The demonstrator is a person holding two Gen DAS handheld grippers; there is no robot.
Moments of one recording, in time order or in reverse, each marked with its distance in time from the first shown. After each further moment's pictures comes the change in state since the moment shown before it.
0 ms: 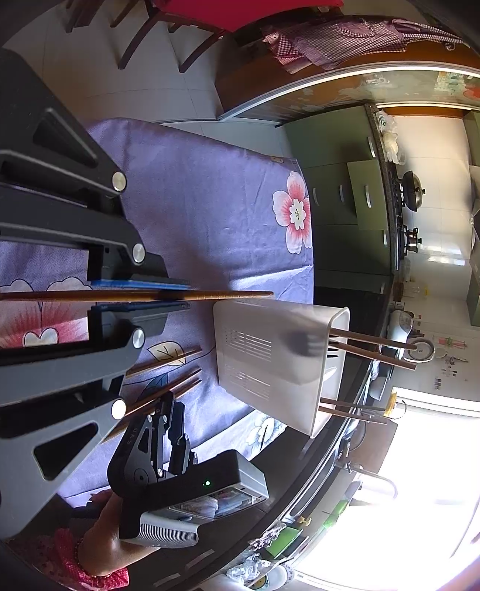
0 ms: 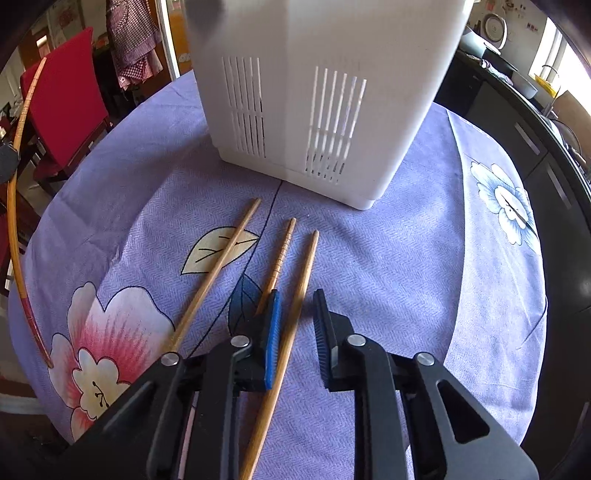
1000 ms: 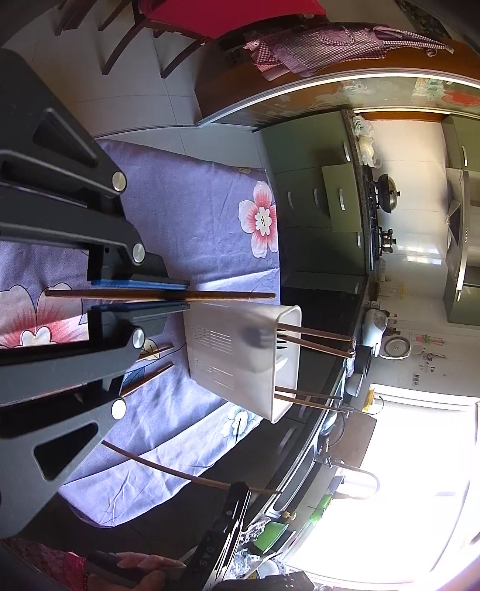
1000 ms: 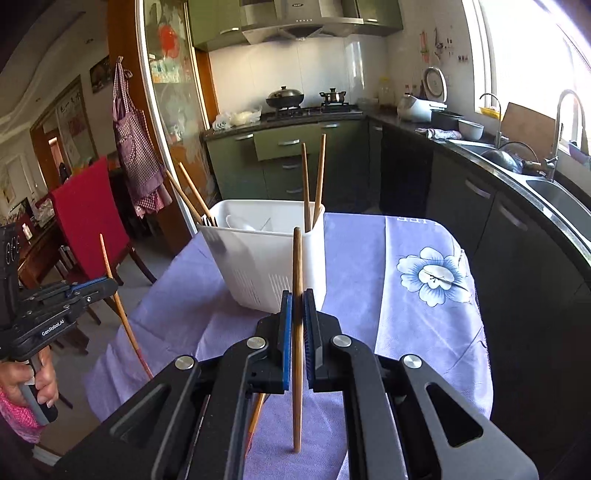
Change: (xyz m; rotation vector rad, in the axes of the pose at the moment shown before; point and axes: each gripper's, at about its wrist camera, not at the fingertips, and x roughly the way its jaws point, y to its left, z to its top) left arm -0.041 -0.003 0.015 0.015 -0.103 0.014; right arm -0.183 -0.056 -0.019 0.193 -0.466 0.076
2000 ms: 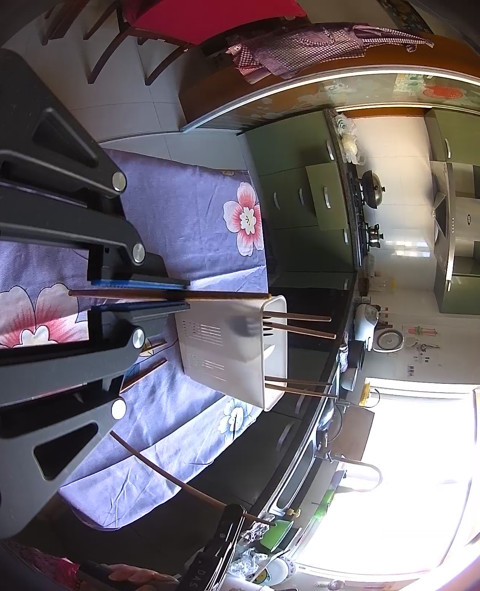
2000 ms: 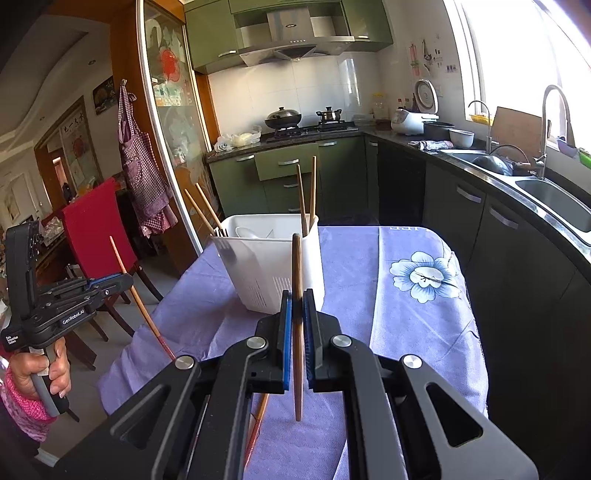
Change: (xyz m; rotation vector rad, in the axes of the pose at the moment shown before) left arm -0.013 -0.012 0.005 0.049 -0.033 0.011; right arm -0.046 -0.010 -0.019 0.031 -0.077 0.018
